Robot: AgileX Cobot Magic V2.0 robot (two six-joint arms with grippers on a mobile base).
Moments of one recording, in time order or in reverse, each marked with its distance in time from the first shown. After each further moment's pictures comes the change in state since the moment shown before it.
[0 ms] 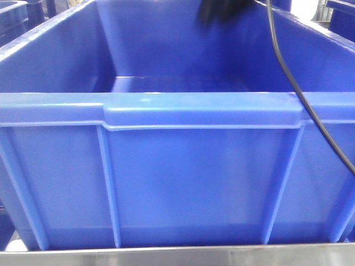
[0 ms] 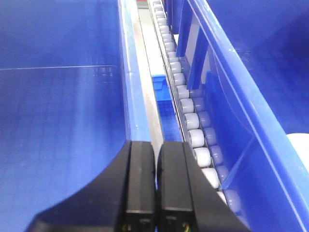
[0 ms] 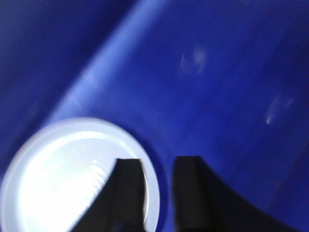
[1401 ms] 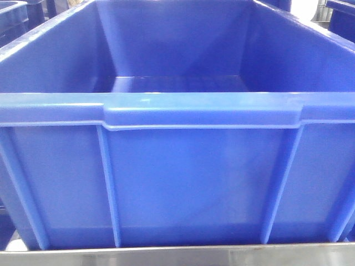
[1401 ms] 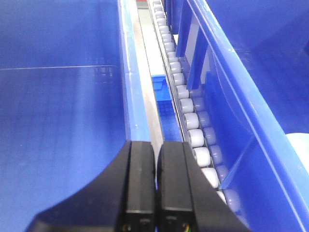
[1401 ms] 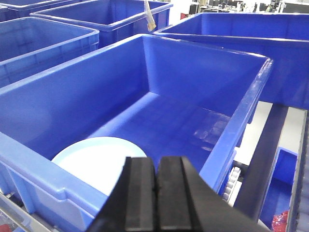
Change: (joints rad) left arm 0.000 0.000 0.000 0.000 0.000 0.000; right arm 0.000 -1.371 1.024 0.000 -0.321 0.001
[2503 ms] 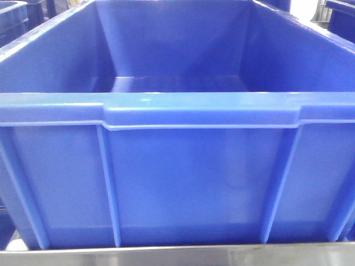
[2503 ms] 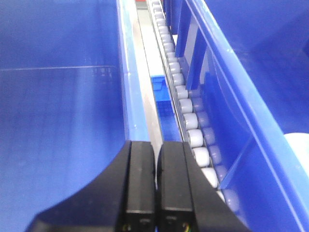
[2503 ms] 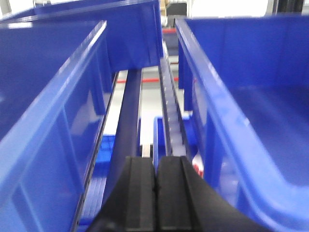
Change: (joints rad) left arm 0.000 0.000 0.000 0.000 0.000 0.000; right arm -0.501 -0.105 0.365 0.000 -0.306 0.144
